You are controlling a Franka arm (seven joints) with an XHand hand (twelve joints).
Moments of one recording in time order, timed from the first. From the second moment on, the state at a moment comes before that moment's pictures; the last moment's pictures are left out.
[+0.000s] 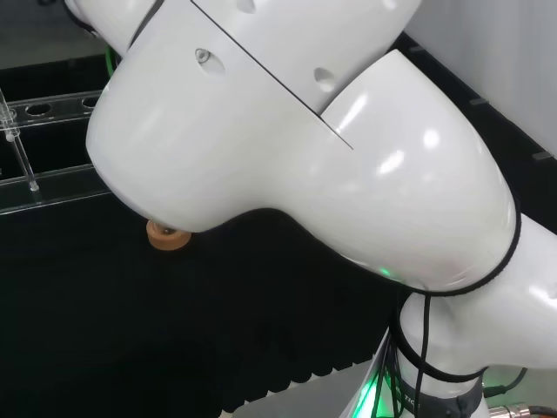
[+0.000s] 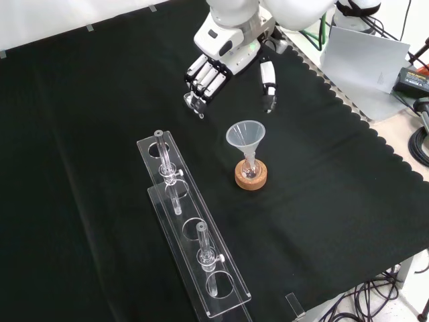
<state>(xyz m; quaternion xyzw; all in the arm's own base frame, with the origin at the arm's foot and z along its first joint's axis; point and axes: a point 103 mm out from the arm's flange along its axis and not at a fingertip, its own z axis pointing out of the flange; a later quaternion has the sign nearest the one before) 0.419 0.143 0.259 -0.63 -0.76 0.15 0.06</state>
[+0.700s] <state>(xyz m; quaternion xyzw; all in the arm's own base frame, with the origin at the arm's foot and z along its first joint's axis) 0.430 0.052 0.256 -0.70 -0.70 0.15 0.06</state>
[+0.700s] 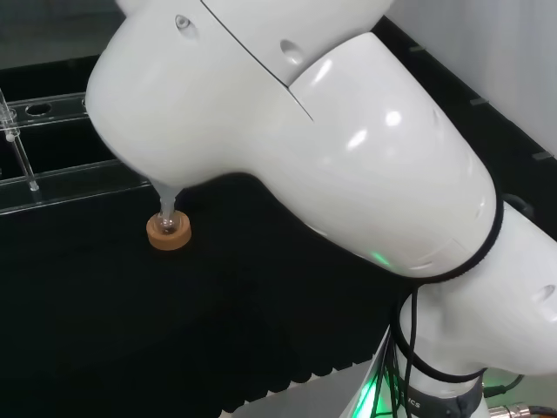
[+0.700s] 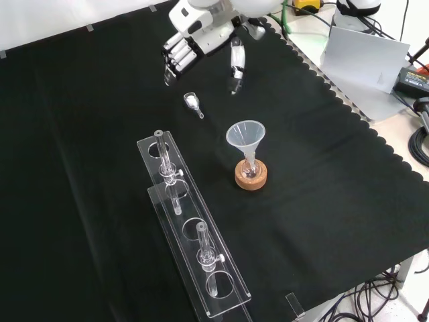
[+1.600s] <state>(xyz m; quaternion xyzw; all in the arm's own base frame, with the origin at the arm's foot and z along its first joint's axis) 0.408 -0.055 0.226 -0.73 -0.67 0.13 0.06</state>
